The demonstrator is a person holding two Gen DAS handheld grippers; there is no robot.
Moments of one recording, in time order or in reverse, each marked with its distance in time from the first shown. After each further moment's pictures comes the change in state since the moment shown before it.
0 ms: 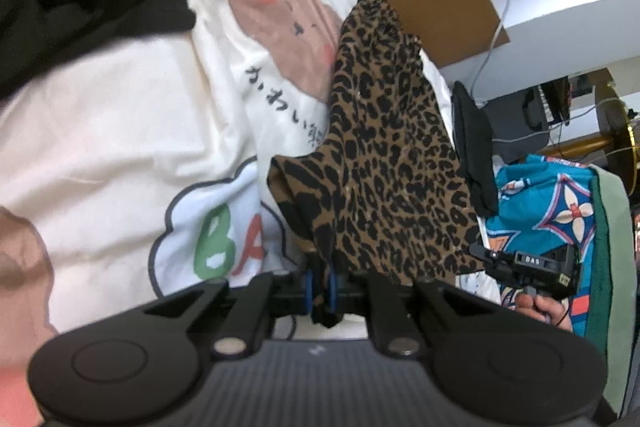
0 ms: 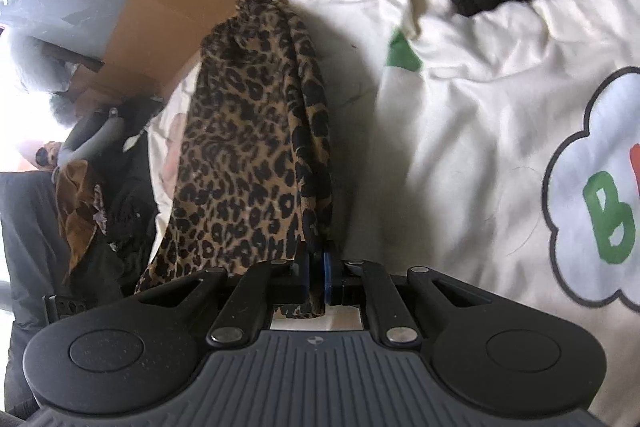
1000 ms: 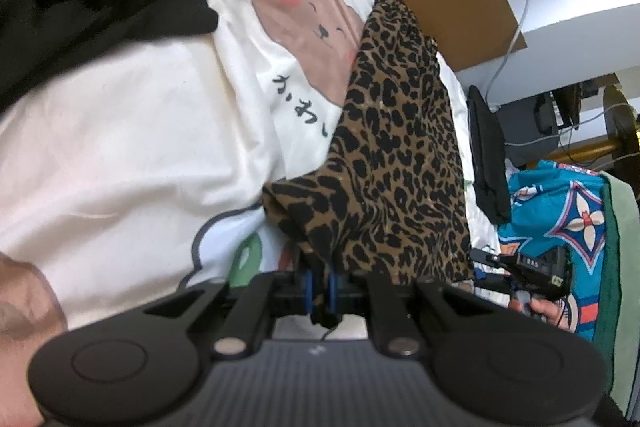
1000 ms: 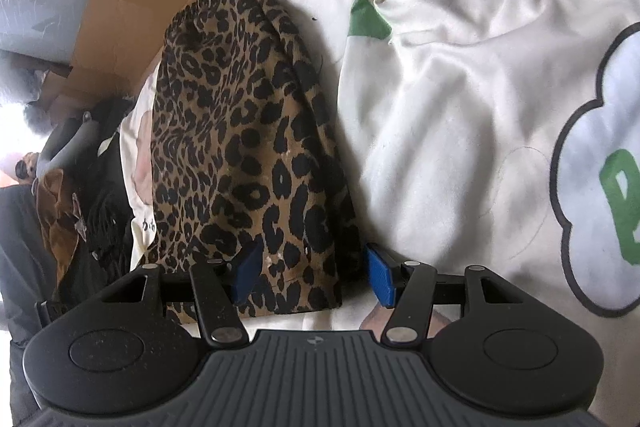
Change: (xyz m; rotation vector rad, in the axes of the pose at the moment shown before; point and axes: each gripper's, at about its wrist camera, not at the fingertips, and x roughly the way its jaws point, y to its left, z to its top) left arm 0.021 0.019 0.012 -0.012 0.015 0.013; right arm 0.041 -0.024 0.006 0.081 0.074 -0.036
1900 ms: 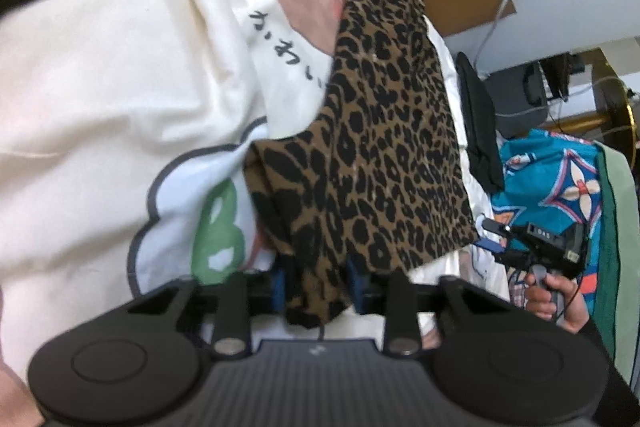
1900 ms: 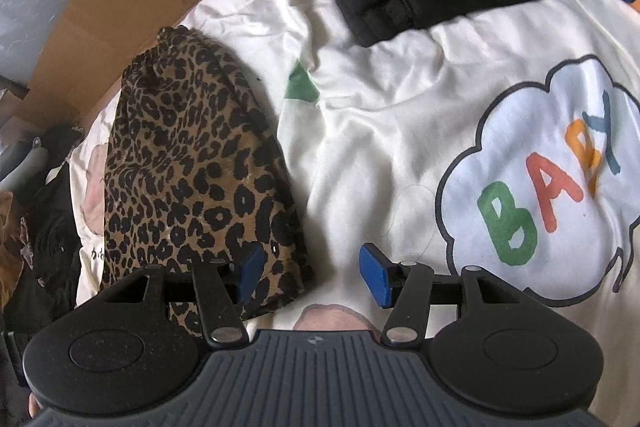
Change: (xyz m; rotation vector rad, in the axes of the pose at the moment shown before) left arm 0.028 0.006 -0.019 0.021 0.063 -0.050; right arm -0.054 0.006 -0.012 0.003 -0.159 -0.220
